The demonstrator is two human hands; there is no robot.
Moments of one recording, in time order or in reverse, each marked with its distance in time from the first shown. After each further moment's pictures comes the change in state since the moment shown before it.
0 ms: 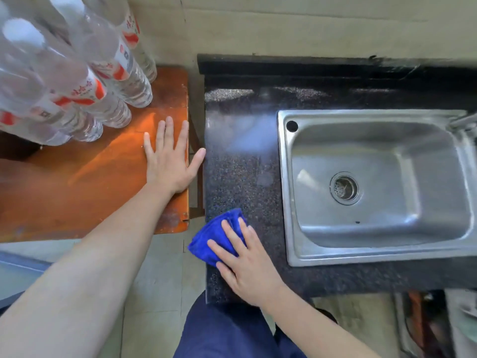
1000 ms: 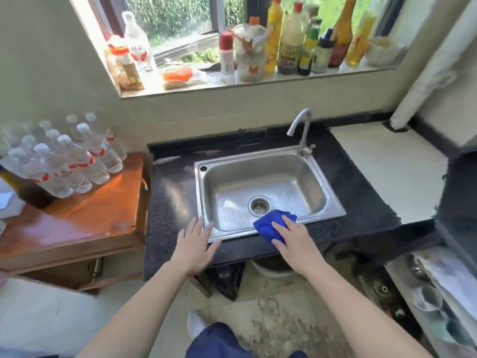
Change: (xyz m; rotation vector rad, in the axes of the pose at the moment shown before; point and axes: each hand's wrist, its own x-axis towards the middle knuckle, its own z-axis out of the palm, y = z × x) left_hand -0.308 0.276 -0.058 0.024 -0.219 0.230; right_hand -0.303 0.141 -0.173 0.058 0.096 0.547
